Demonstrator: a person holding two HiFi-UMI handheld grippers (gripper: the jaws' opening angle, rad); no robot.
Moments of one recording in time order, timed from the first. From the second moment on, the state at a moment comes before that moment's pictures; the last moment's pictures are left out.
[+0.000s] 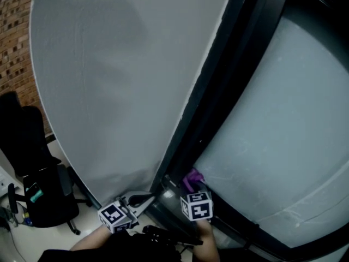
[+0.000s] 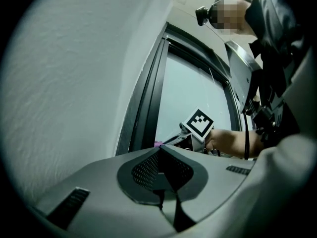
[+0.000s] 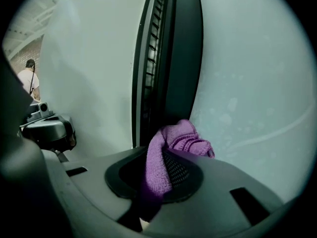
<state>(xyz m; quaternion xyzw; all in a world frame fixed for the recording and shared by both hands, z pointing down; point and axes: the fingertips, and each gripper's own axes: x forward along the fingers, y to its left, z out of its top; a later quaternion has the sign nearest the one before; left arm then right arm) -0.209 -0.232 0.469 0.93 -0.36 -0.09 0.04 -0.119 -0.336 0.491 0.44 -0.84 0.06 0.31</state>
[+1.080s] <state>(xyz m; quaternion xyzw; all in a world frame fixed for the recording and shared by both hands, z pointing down) -0.198 -0.189 0.479 0.91 -0.41 -0.07 0.06 -0.103 -0.224 0.479 0.34 -0.91 0.10 0.20</state>
